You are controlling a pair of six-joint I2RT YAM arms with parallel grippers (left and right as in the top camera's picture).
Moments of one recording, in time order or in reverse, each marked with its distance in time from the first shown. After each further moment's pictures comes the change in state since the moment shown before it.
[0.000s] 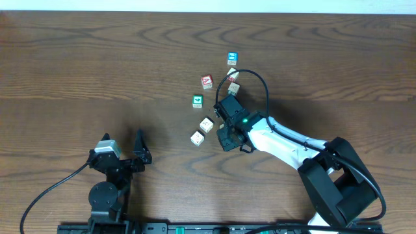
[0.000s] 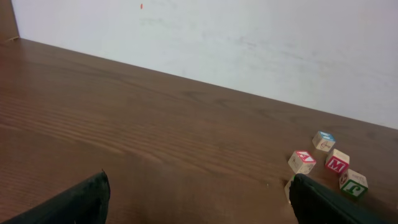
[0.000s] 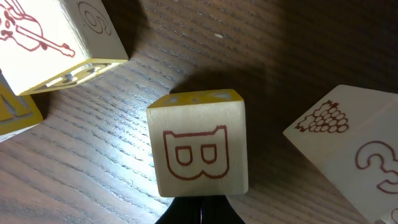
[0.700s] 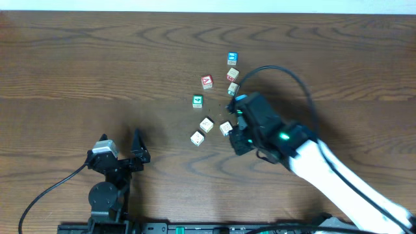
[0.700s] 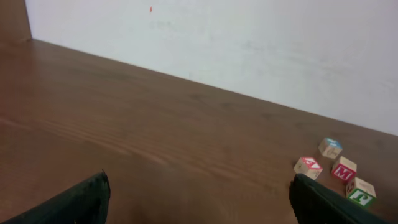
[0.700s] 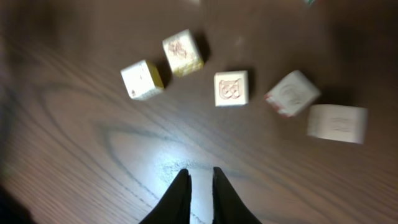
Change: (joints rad) left arm 0.000 0.013 0.001 0.015 -0.032 -0.018; right arm -0.019 -0.500 -0.018 -0.206 -0.073 0.006
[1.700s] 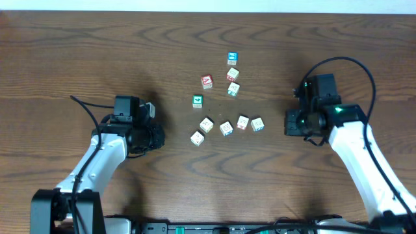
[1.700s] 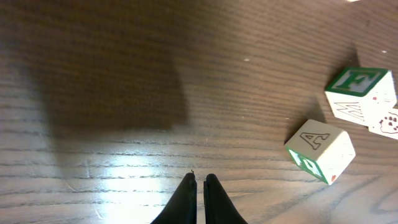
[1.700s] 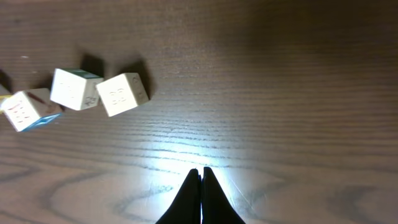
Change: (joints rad) left arm -0.002 1.437 0.686 -0.427 0.474 -0.035; right arm -0.505 0.087 0.000 -0.147 -0.002 -0.074
